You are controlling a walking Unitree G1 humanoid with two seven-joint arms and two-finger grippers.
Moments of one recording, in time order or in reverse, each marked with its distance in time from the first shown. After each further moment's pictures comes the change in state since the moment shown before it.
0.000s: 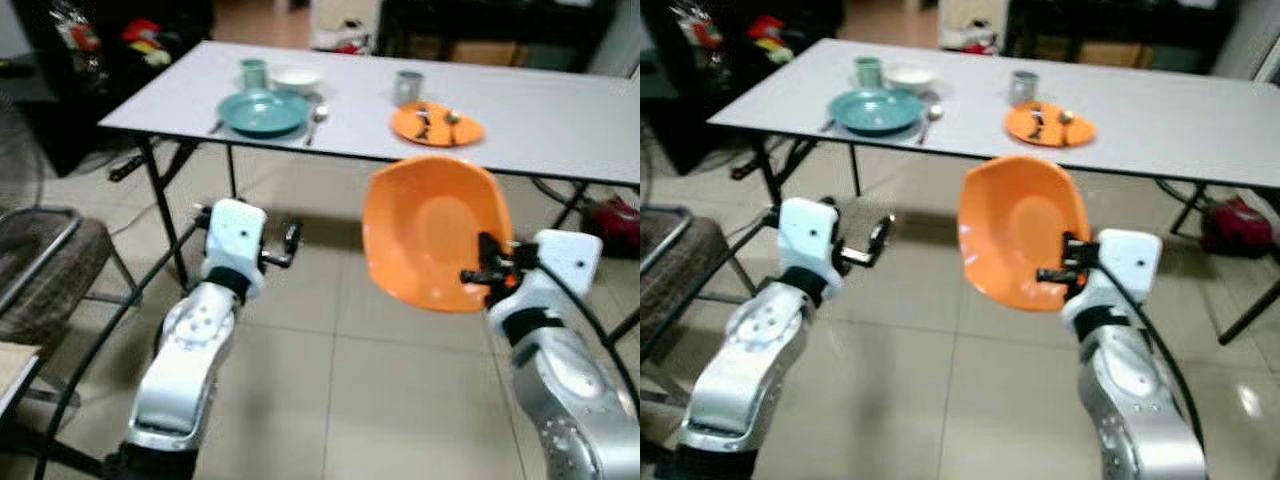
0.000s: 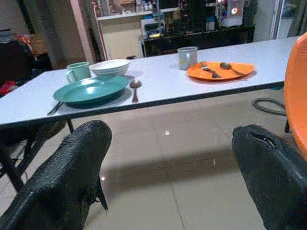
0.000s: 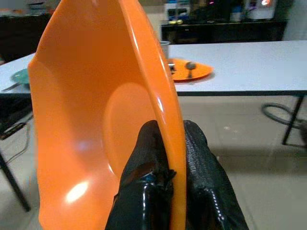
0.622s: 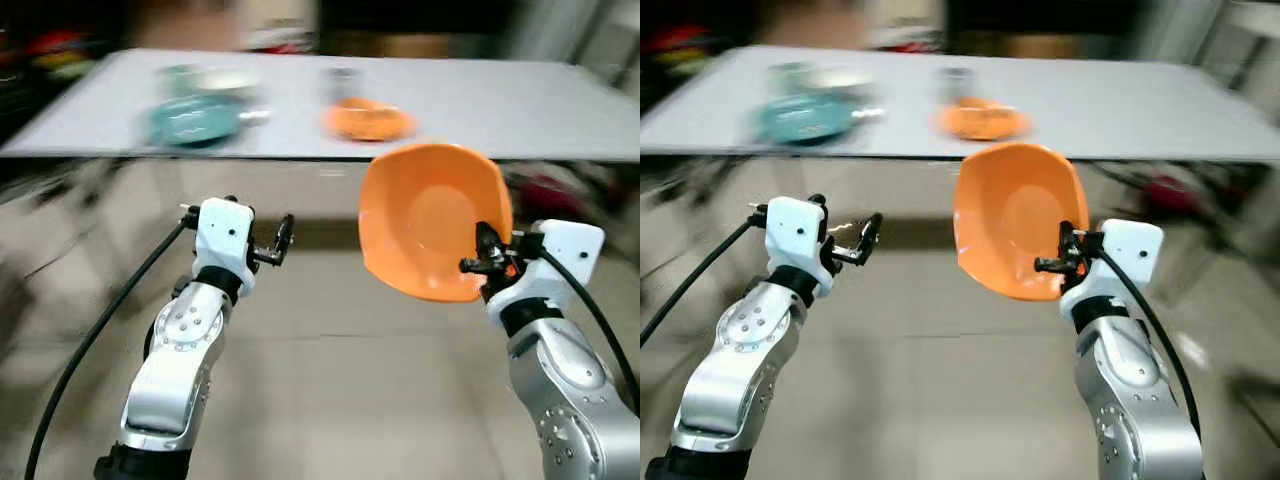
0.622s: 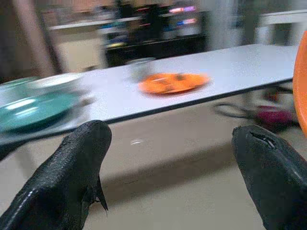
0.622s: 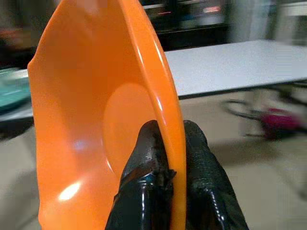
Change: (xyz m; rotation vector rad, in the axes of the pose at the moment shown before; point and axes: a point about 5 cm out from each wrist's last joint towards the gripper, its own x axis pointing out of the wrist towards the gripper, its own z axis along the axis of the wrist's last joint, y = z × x) left arm -0.002 0.006 0.000 -0.024 -0.012 0.015; right arm 0.005 0.001 0.006 0.048 -0.026 0.000
